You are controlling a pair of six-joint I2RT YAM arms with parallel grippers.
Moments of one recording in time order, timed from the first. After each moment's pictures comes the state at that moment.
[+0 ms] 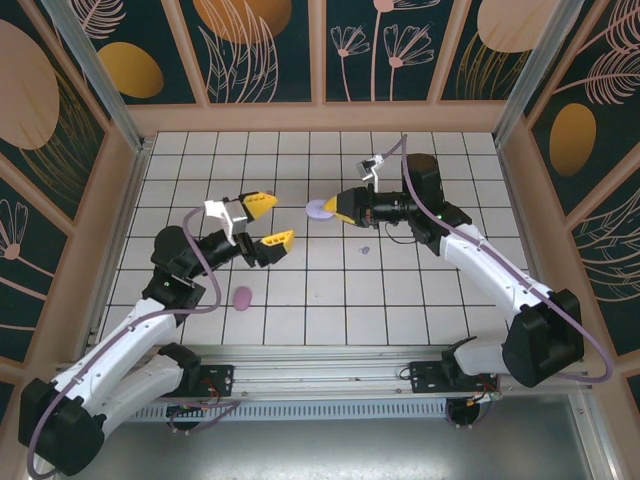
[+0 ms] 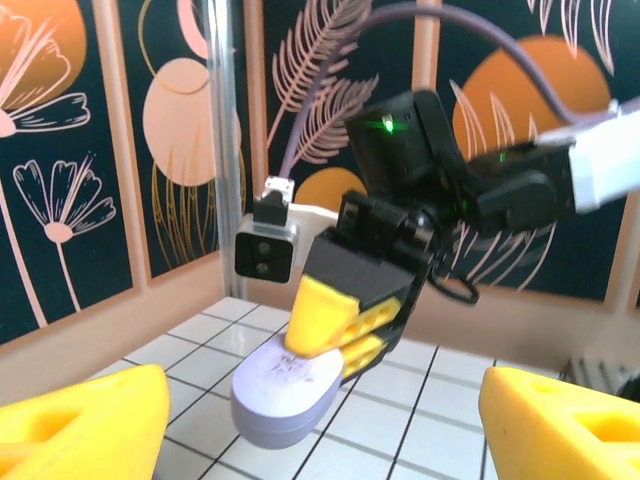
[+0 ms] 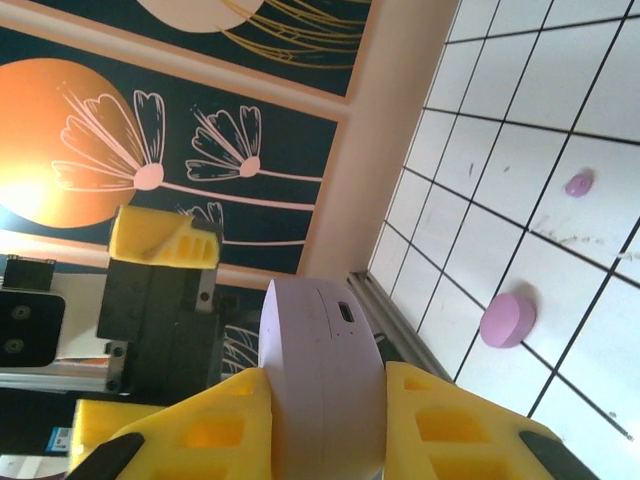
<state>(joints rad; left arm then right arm) -0.49 0.89 0.59 0.51 0.66 -0.11 0.47 1.33 1.04 -0.07 -0.99 0.93</state>
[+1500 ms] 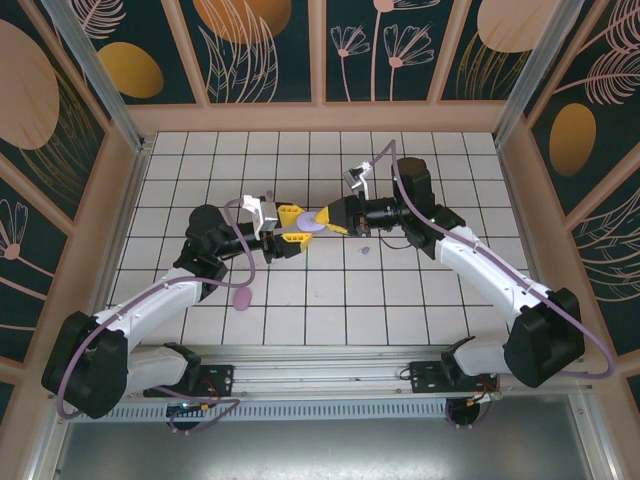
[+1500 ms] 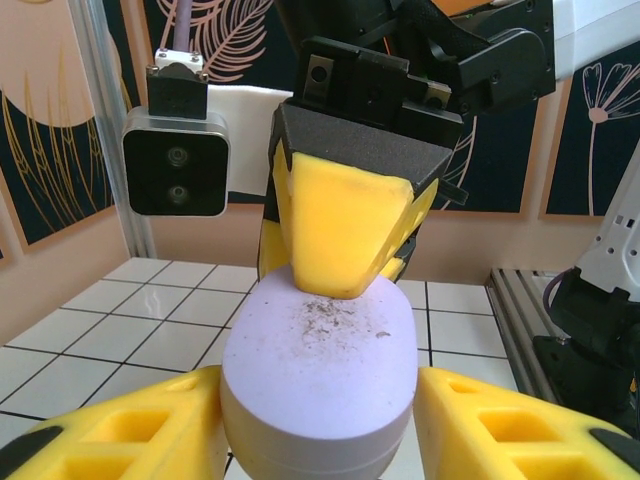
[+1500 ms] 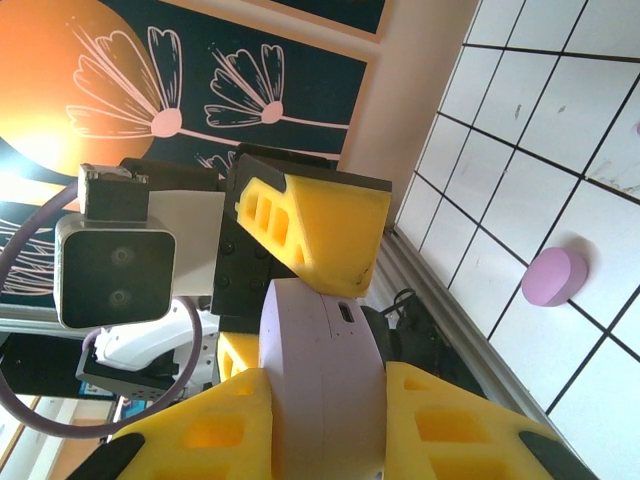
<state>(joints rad) -0.49 1.21 0.62 0.69 0.91 -0.06 0.54 1.33 1.05 -0.07 -1.03 0.95</state>
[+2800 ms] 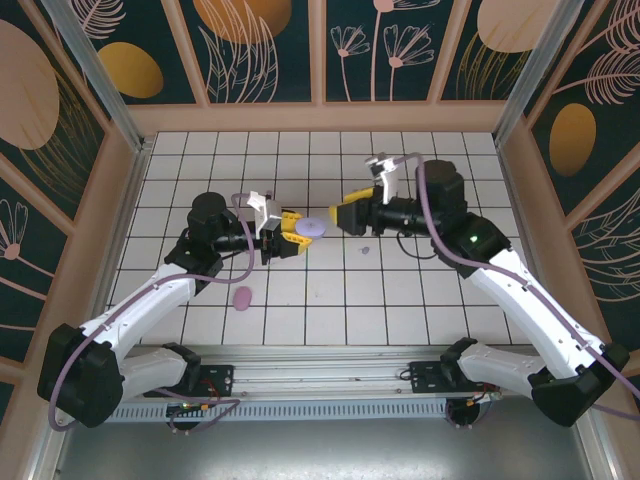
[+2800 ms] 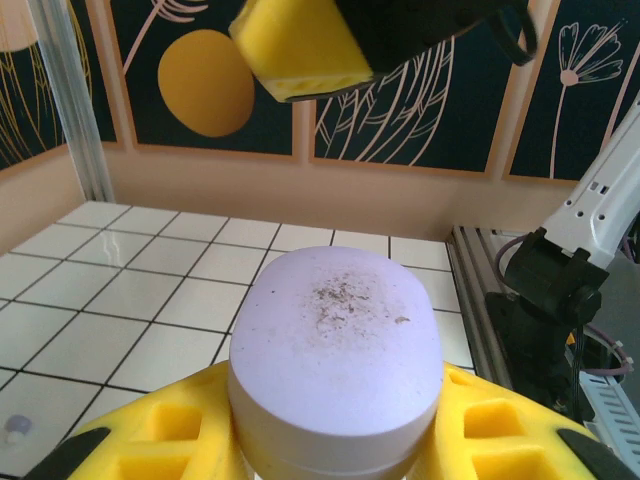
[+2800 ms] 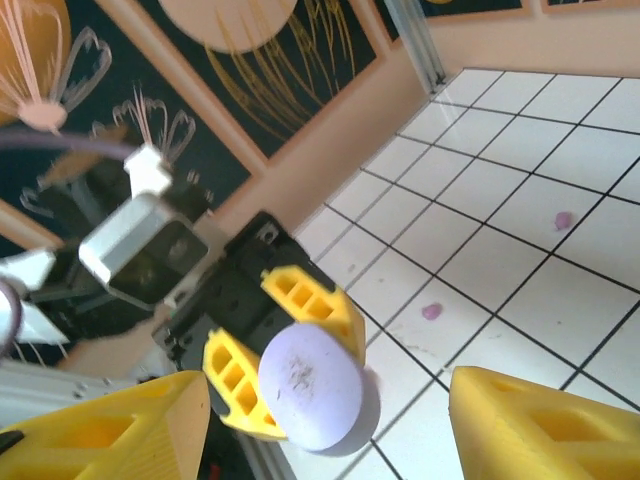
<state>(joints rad) -0.48 1.16 0.74 0.30 0.97 0.05 0.67 1.09 1.21 -0.45 -0.49 0.33</state>
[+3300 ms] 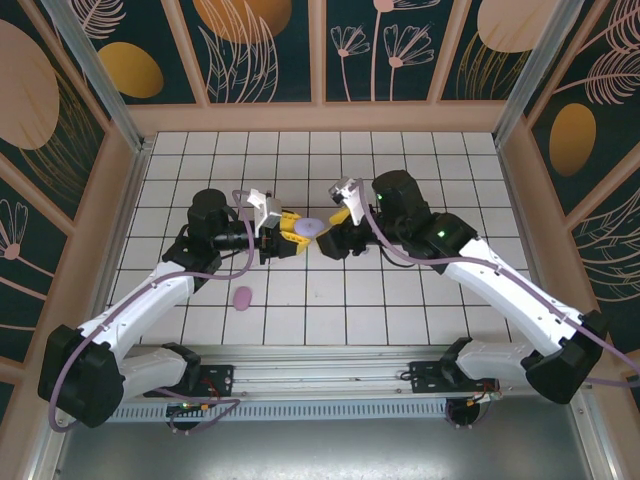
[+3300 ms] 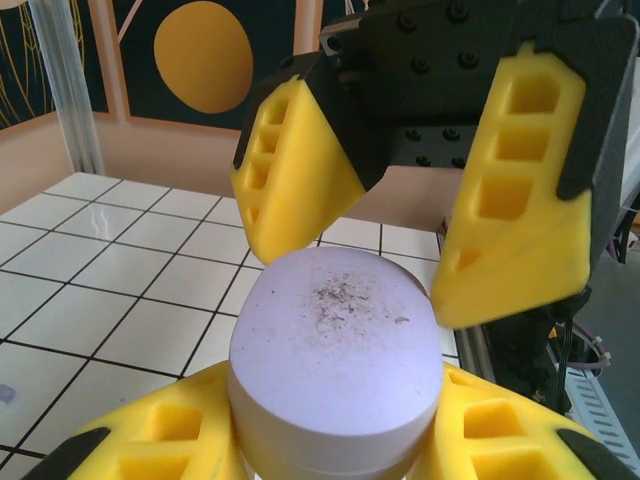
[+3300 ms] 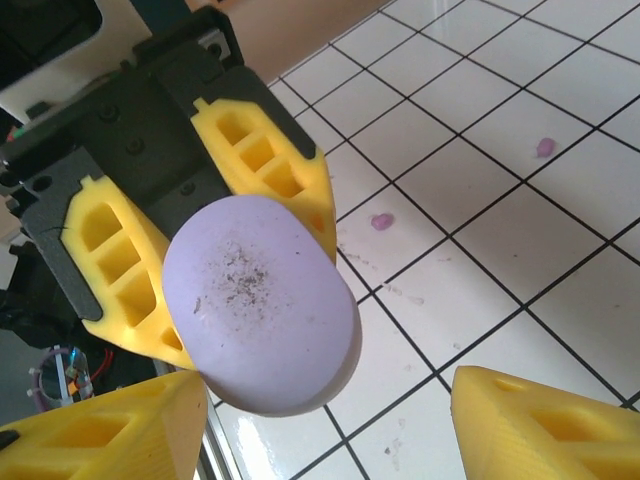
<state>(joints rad) -0.47 1.16 0.77 0.21 0.99 0.04 0.78 1.21 1.22 -0.58 -0.39 0.07</state>
